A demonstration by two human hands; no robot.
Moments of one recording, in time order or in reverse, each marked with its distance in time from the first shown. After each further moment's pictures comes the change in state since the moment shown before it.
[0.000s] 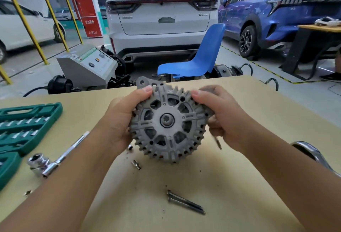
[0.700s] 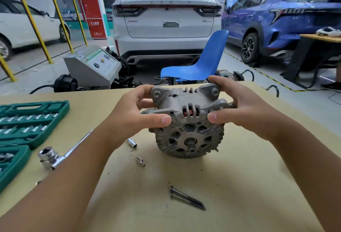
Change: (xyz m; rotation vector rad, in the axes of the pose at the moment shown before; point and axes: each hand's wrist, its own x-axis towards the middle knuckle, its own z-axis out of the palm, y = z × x) left_hand -0.005 0.003 -0.013 0.395 -0.132 0.328; right_hand -0.013 -0.029 -0.038 -0.383 -0.154 -0.242
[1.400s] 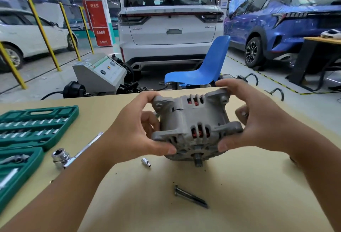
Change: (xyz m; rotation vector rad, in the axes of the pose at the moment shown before) left_hand -0.029 0.013 0.000 0.241 -0.072 0.137; right_hand -0.036 -0.012 -0.007 -0.254 0.009 -0.174
